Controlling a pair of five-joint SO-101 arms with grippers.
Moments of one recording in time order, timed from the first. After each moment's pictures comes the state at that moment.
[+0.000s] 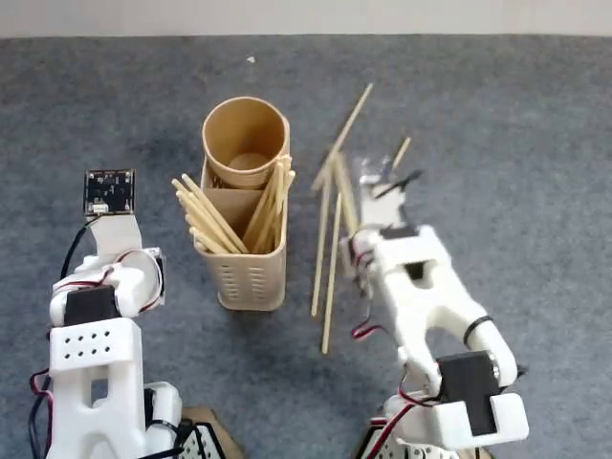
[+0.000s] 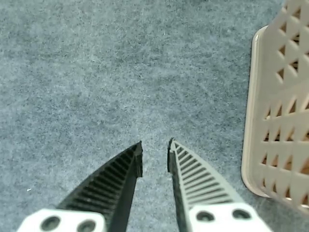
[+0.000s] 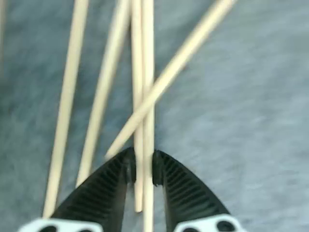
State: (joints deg) left arm -17.4 -55.4 63.3 56.5 0.1; right arm -11.8 -7.3 43.8 36.3 -0.2
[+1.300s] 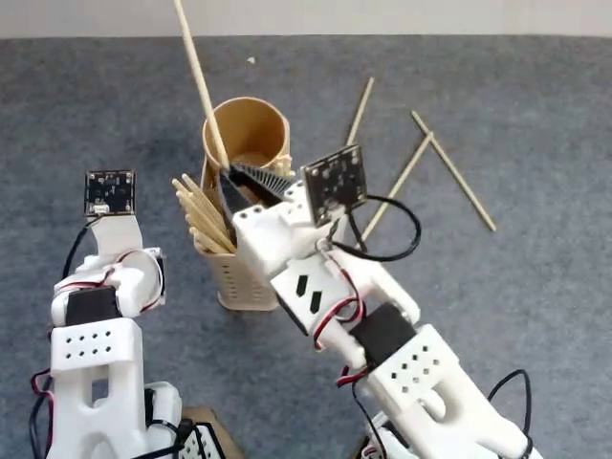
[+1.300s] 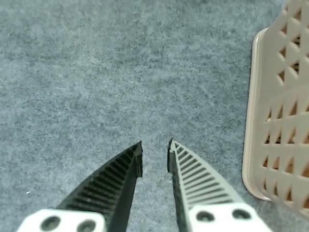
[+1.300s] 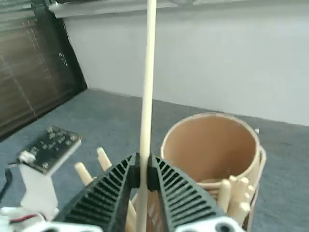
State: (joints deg) left arm -17.4 -55.4 64.0 55.3 0.1; right arm -42.1 -52.7 49.6 11.4 -10.8
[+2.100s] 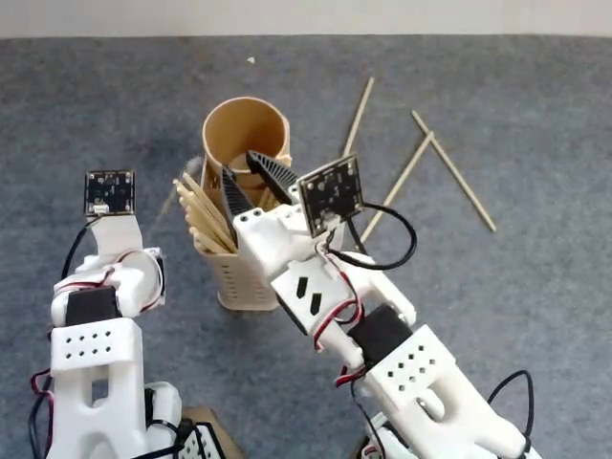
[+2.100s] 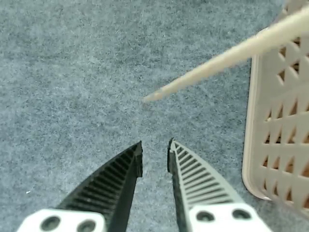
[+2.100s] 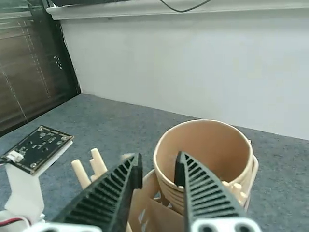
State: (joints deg) left arm -17.4 -55.4 64.0 55.3 0.1; right arm -41.1 -52.8 52.8 6.1 -7.5
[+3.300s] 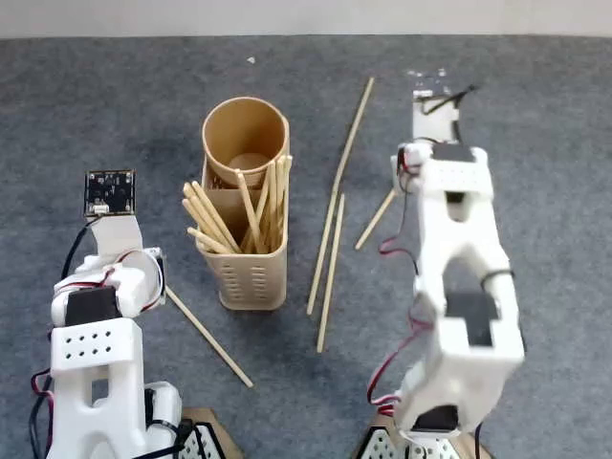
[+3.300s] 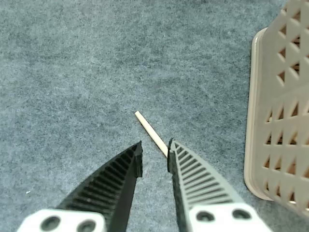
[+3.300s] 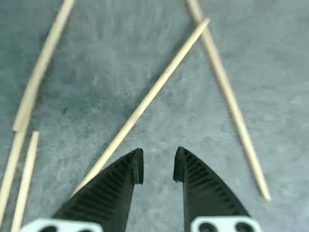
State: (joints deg) left arm -17.4 -55.4 64.0 55.3 0.1; right arm -0.1 12.5 3.8 48.1 10.4
